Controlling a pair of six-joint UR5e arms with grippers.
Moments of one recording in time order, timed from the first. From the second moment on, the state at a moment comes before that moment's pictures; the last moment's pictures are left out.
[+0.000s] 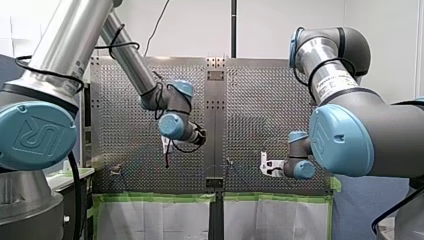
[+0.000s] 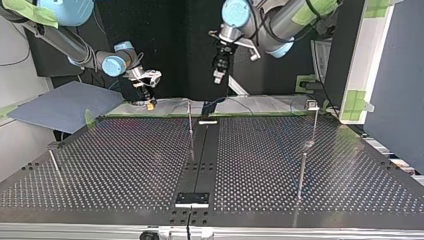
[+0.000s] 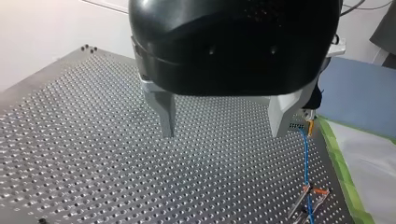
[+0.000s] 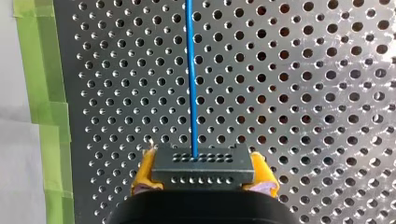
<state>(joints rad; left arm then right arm) -0.63 -1.91 -2.09 -2.48 -1.87 -1.81 1.79 -0.65 1.67 -0.83 1.12 1.59</state>
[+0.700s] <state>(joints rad) -0.59 -1.73 -2.27 -2.31 -1.87 -1.93 1.79 -0.65 1.67 -0.83 1.11 1.59</state>
